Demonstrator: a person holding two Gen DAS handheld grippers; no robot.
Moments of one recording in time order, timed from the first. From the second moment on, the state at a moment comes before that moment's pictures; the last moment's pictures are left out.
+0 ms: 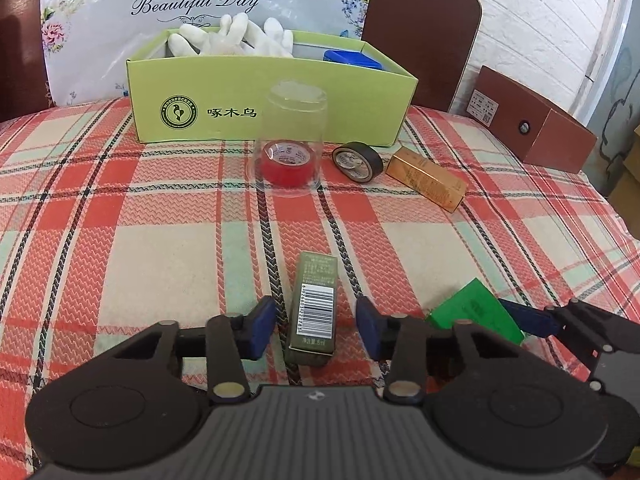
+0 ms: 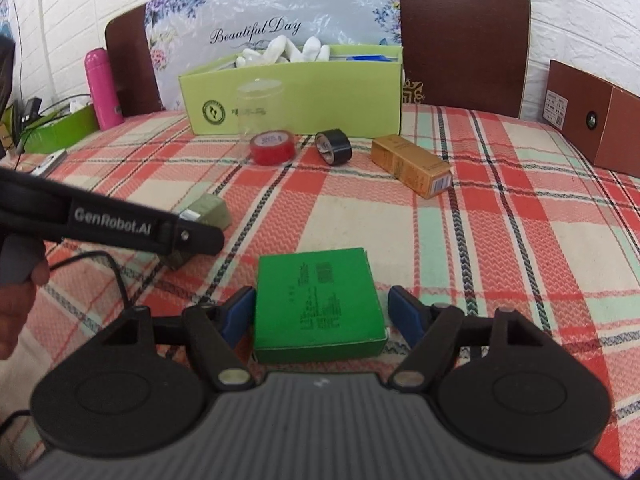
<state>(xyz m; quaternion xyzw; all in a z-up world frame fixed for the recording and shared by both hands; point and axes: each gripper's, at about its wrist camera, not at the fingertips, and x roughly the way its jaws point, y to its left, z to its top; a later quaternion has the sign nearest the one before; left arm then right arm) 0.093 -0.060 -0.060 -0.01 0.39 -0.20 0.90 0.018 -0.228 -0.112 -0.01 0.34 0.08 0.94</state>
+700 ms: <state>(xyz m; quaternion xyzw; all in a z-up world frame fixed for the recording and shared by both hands) 0.089 -0.048 -0.051 -0.05 0.39 -0.20 0.90 0.021 -0.238 -0.104 0.05 0.35 0.11 0.93</state>
